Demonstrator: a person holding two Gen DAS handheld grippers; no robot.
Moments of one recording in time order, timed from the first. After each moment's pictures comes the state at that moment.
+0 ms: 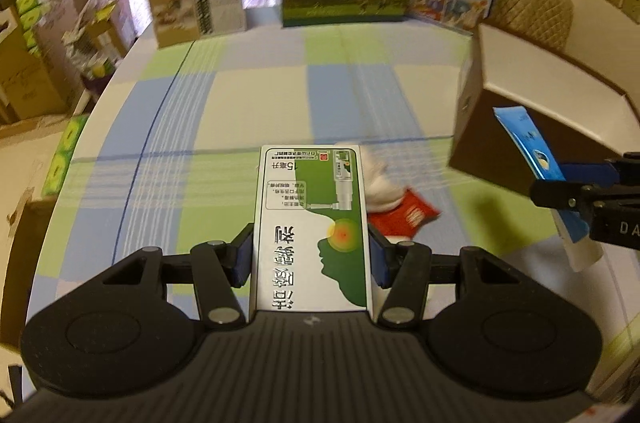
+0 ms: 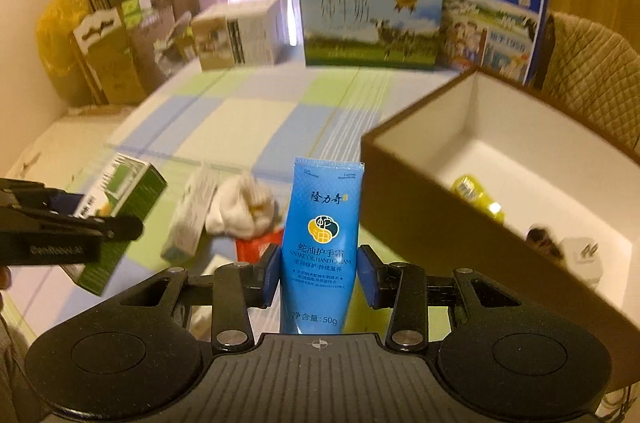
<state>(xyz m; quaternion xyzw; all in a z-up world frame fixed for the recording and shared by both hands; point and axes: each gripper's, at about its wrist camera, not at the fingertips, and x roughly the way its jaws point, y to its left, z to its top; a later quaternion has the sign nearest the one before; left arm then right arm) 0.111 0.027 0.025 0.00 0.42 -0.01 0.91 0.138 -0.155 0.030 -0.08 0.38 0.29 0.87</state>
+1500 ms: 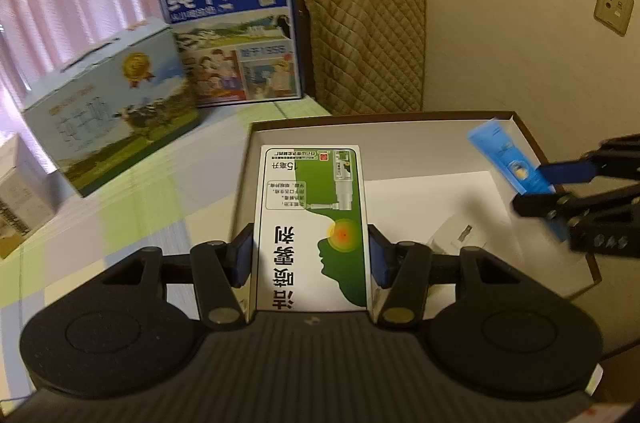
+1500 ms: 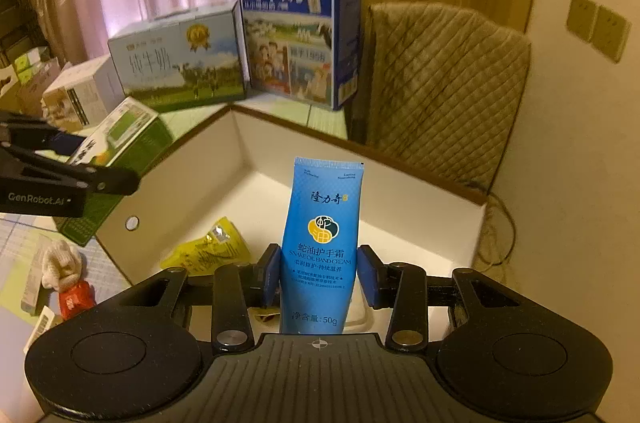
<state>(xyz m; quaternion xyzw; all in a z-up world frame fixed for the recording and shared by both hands) 0.268 -0.208 0.079 0.12 0.38 -0.20 0.89 0.255 -0.351 0.080 -0.05 0.39 0.17 0.90</state>
